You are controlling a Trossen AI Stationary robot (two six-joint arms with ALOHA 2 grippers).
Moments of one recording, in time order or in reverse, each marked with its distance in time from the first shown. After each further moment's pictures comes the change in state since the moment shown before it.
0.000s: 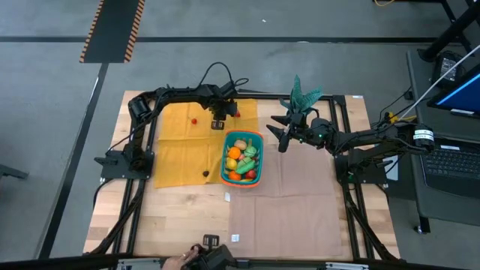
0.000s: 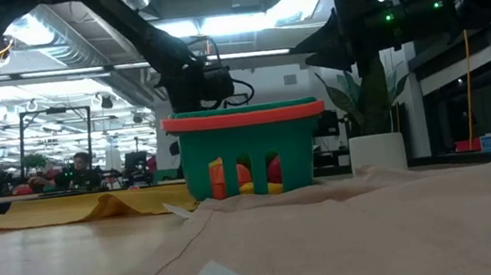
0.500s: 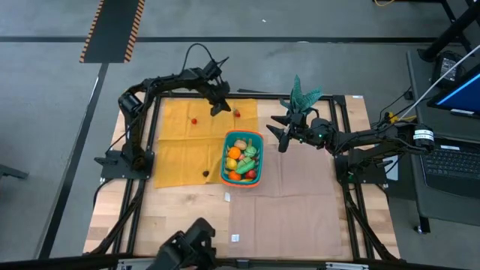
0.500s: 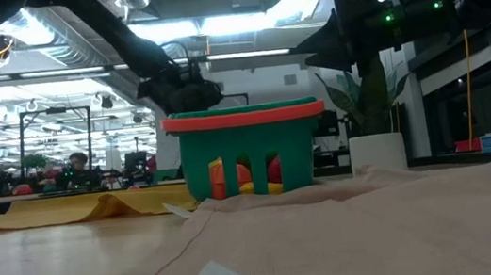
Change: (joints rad) left arm 0.219 -0.050 0.001 0.062 0.784 -0.203; right arm 0.000 0.000 0.000 -0.003 0.000 -0.002
